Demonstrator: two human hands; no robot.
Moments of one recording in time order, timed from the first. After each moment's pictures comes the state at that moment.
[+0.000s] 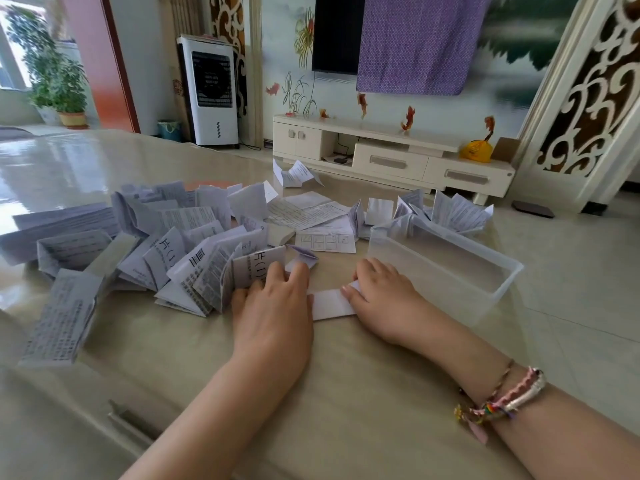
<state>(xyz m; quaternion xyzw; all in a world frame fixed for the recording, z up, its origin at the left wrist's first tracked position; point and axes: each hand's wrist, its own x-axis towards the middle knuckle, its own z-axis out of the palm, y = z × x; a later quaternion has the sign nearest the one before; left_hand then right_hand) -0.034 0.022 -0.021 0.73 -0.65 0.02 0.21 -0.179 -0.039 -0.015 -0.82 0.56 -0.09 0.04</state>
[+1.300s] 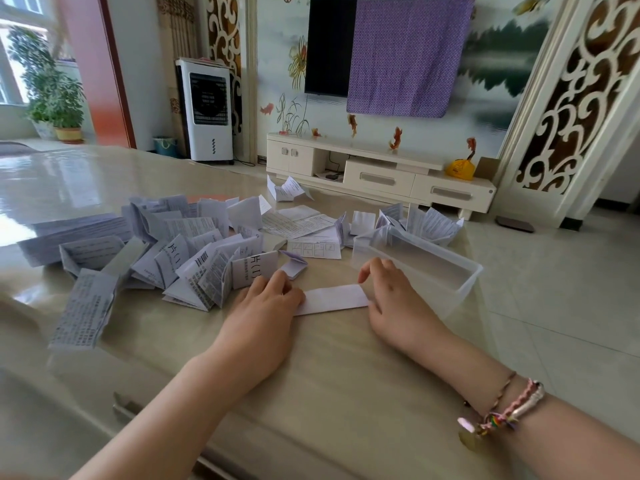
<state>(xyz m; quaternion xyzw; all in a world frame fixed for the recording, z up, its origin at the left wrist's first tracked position) -0.015 0.040 -0.022 0.61 -0.77 0.03 0.19 -0.218 -0.005 -0.013 -0.83 0.51 -0.23 0.03</state>
